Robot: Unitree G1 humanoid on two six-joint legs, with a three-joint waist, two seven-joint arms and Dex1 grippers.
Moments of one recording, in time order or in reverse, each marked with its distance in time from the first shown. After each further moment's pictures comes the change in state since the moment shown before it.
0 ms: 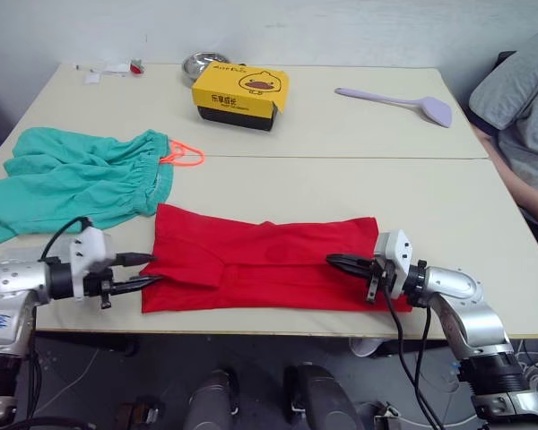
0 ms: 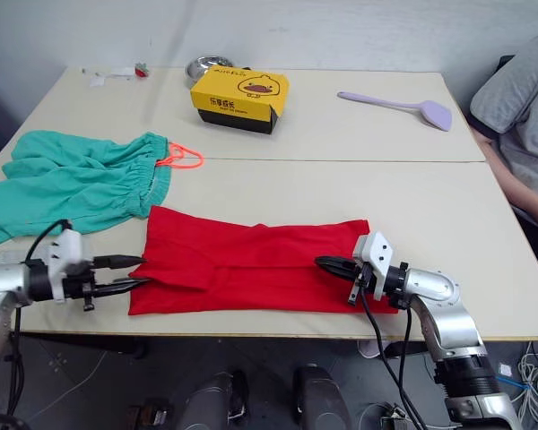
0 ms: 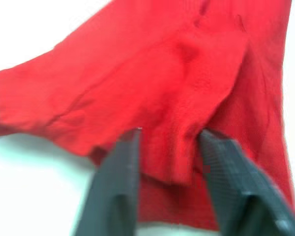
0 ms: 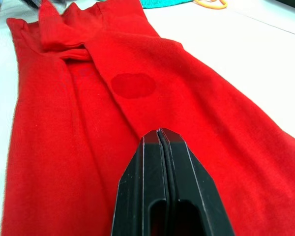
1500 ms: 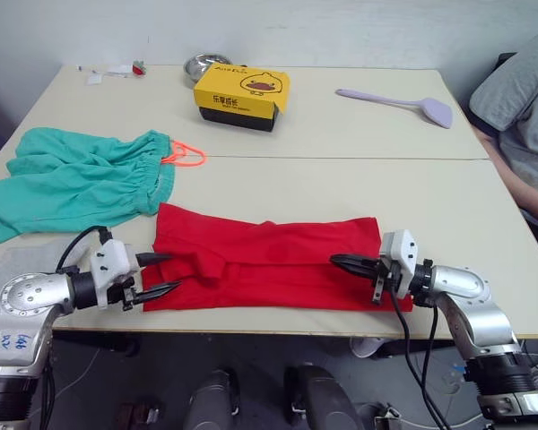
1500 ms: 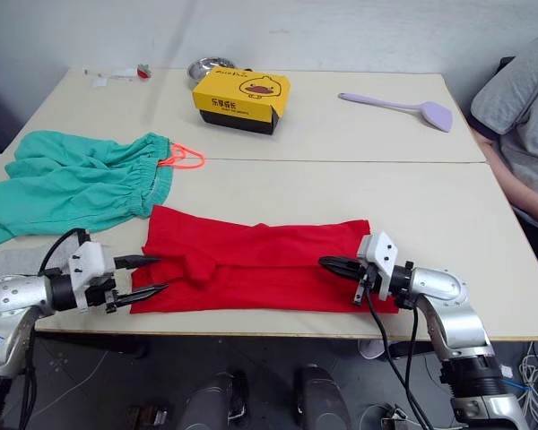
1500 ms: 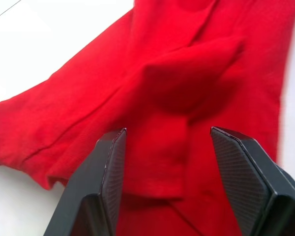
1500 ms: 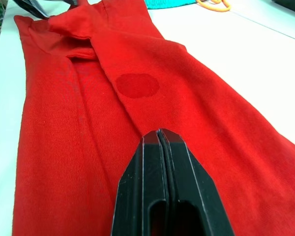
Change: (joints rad) left arm 0.077 -0.106 -0.085 -0.143 0.189 -0.115 0.237; right arm -0.006 -0.023 -0.004 -0.005 -0.008 -0.011 0.023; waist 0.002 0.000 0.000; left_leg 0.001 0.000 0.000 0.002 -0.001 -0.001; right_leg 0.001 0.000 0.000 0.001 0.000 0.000
